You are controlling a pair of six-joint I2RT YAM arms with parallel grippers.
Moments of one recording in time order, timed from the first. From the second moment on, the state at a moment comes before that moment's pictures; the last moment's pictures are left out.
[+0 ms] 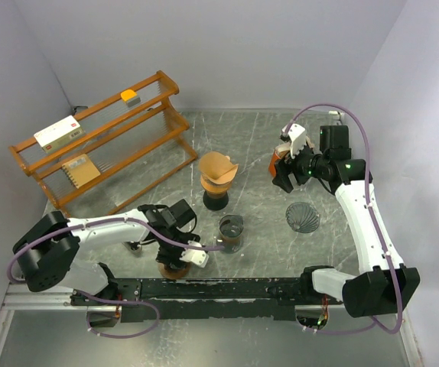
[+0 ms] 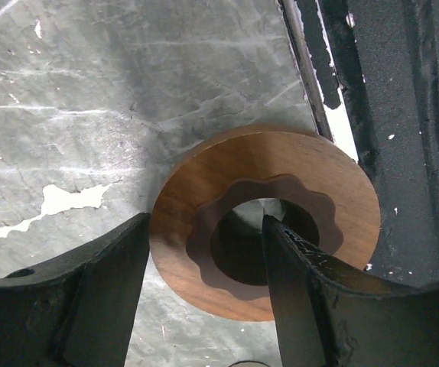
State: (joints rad) left arm -0.94 1.40 0.72 -0.66 0.36 1.02; right arm 0.09 1.19 1.22 -0.84 -0.54 -0.54
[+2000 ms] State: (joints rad) left arm -1.00 1.85 1.76 -1.03 0.44 0.93; right arm 0.03 1.17 1.19 -0.83 -0.58 -0.54
